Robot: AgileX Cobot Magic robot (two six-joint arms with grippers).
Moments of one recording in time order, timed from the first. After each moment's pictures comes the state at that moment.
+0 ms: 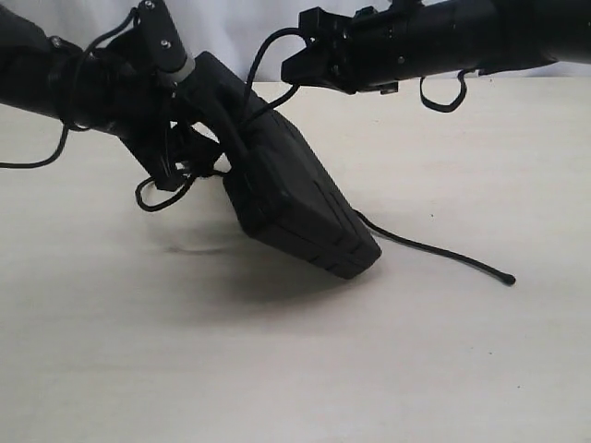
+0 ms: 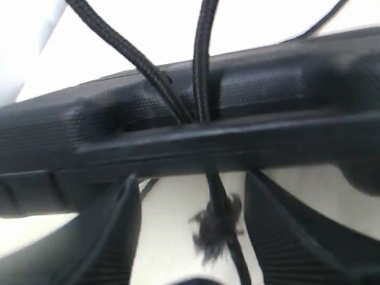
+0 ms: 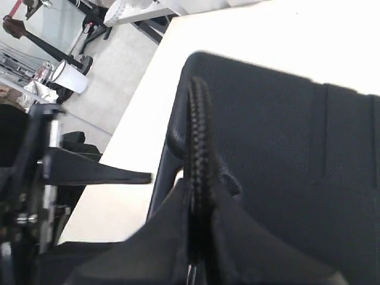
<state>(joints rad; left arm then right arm) -0.16 1.66 -1.06 -0.93 0.50 1.64 0.25 1.87 -1.37 1.32 0.76 -0.86</state>
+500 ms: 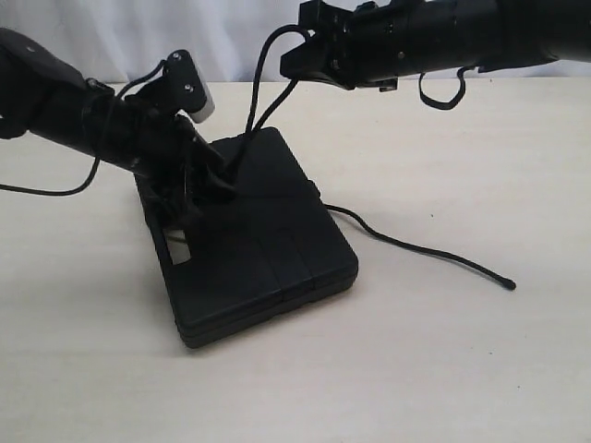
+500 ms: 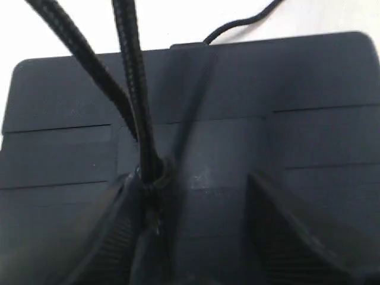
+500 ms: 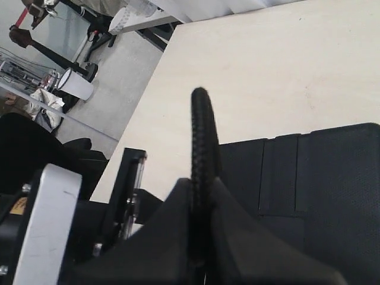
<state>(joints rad) -0.16 1.82 -1.06 -1.04 0.59 1.73 0.25 1.86 -1.38 1.35 0.76 -0.85</state>
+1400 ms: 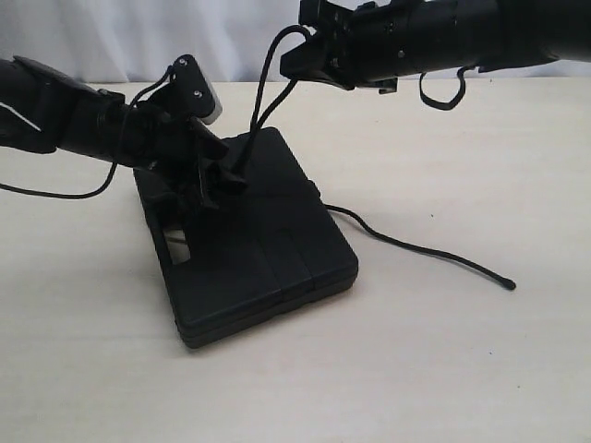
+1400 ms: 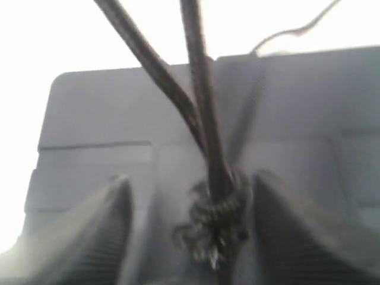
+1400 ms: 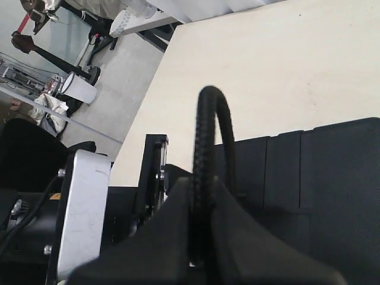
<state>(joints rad) -0.16 1.89 -1.06 -1.36 0.48 2.02 0.25 1.86 -1.38 1.35 0.76 -0.82</state>
